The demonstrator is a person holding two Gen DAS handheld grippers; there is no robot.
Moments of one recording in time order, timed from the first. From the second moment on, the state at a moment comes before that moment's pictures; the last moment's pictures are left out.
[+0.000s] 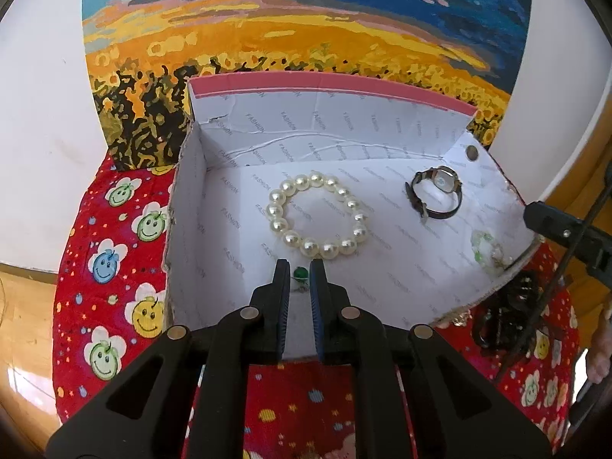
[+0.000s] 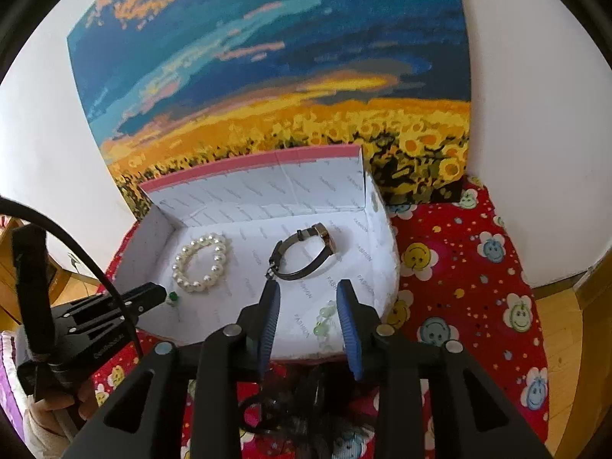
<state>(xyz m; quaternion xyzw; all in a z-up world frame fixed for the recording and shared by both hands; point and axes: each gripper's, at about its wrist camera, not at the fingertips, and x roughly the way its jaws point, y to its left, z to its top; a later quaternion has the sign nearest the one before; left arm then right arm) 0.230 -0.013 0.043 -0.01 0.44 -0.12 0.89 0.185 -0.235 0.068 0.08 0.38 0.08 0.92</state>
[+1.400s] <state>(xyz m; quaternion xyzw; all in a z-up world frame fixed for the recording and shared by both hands) 0.068 0.066 0.070 -0.01 0.41 -0.04 0.91 0.072 -0.159 0.038 0.08 0.40 0.17 0.90</state>
